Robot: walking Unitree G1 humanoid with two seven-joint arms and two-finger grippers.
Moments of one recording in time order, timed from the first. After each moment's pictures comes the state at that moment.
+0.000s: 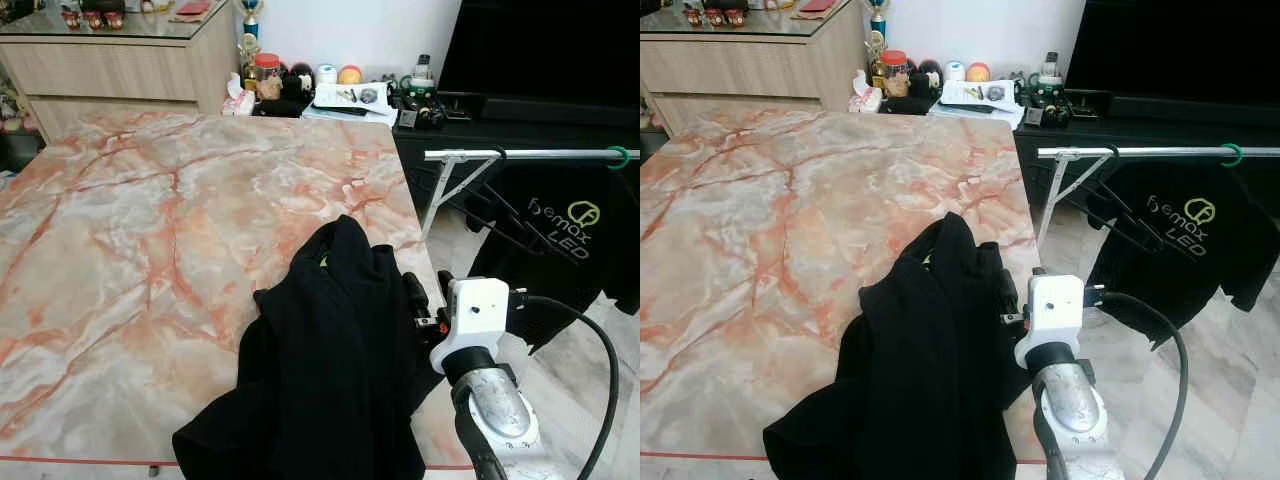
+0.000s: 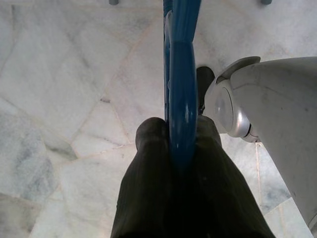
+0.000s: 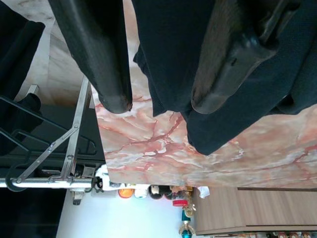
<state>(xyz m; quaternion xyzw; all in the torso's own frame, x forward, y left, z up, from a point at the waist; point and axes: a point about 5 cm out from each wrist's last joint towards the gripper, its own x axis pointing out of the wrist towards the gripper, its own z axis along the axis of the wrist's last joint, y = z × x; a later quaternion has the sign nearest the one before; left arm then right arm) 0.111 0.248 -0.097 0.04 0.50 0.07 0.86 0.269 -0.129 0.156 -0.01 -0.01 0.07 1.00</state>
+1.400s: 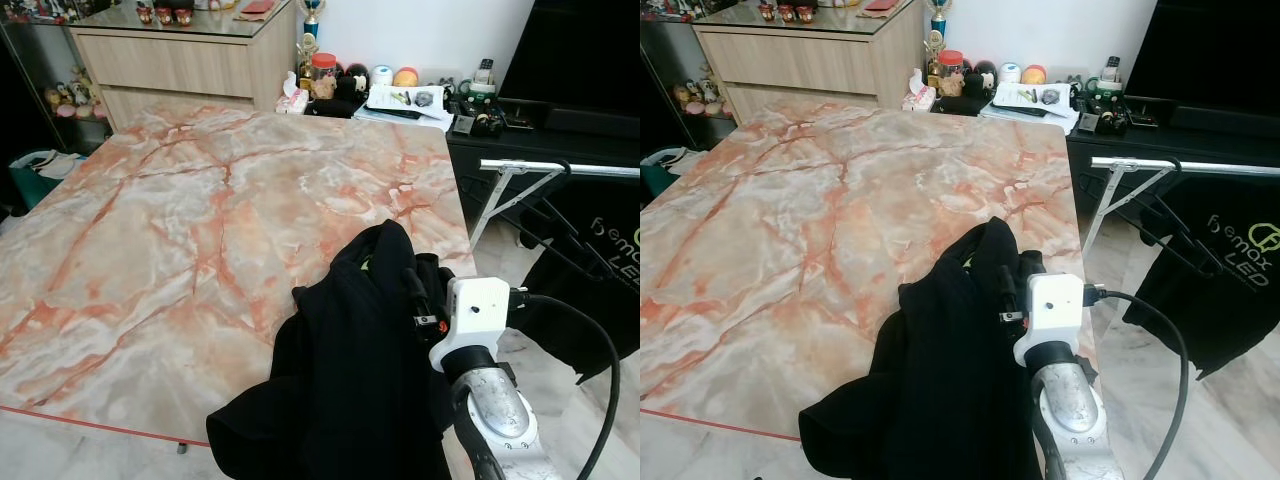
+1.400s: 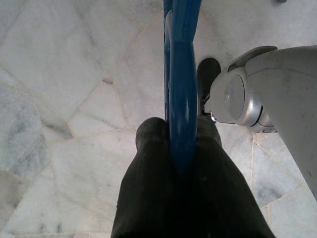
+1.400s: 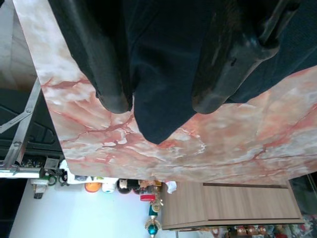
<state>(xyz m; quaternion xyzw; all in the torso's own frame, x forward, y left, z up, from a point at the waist) 0.114 0.245 -0.097 0.03 0.50 0.06 0.86 0.270 -0.130 0.159 -0.01 -0.03 0.06 1.00</state>
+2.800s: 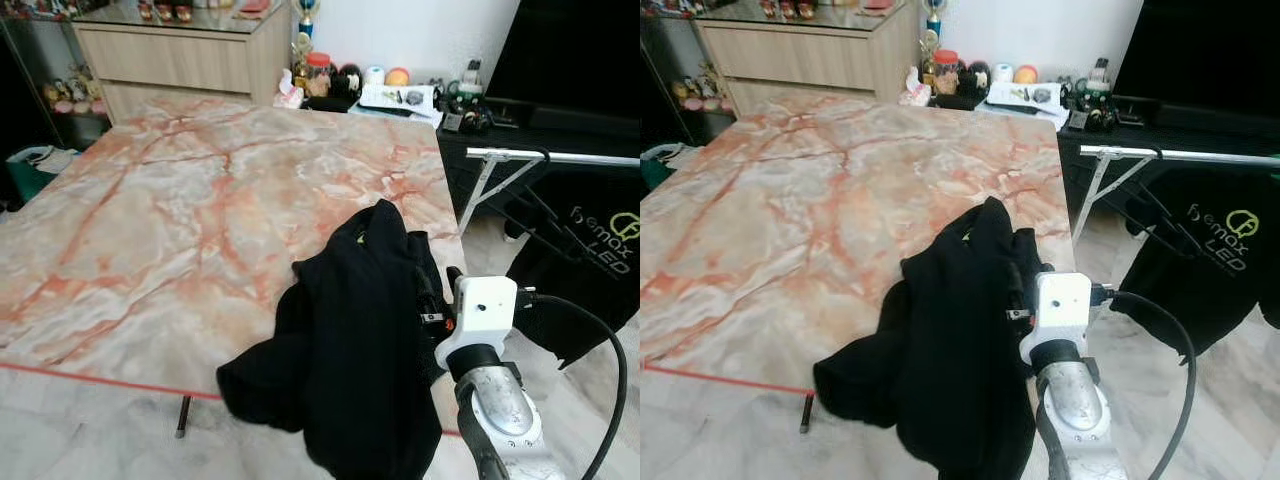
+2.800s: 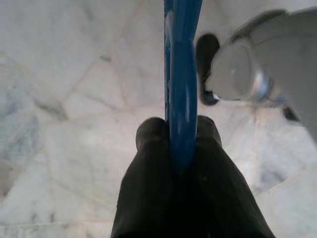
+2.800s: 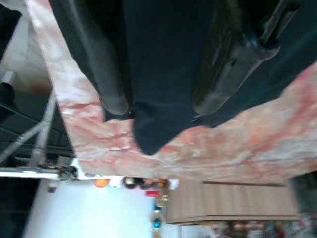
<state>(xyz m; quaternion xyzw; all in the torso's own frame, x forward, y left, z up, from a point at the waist) 0.110 0.262 -0.093 0.04 0.50 0.08 0.86 0.270 -0.131 0.156 -0.01 -0.02 0.05 1.00</state>
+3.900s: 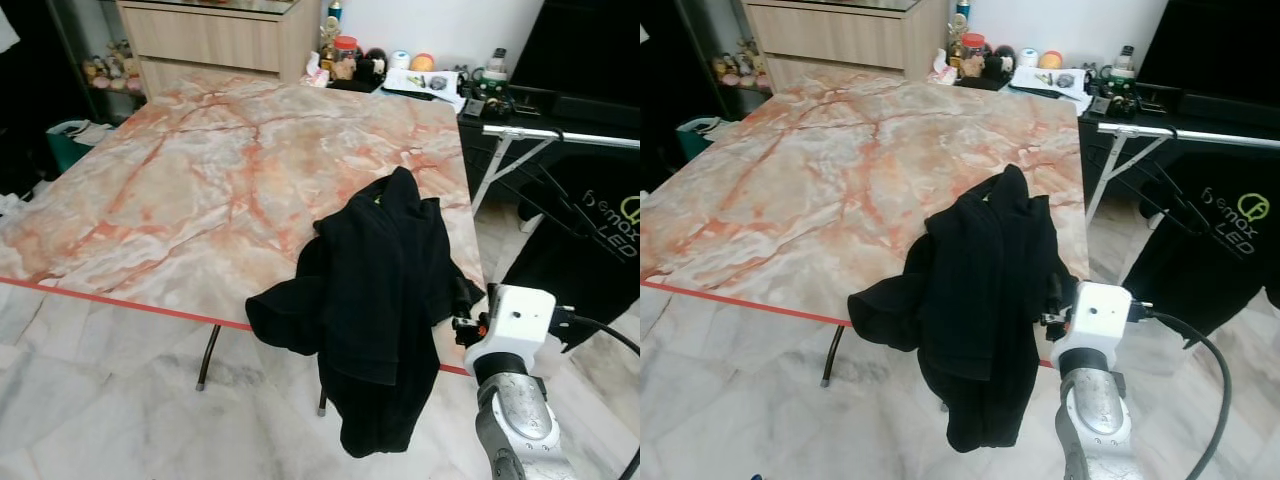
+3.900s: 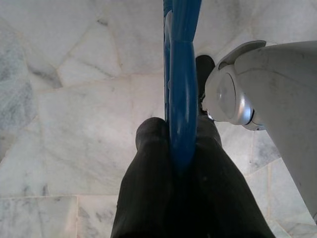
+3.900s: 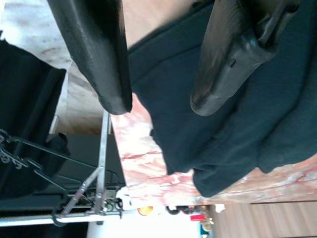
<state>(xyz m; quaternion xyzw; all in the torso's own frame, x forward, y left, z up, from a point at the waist) 0.115 0.247 -0.096 0.03 0.50 0.07 0.86 0.273 -0.168 0.143 0.02 0.00 -0.06 1.00</state>
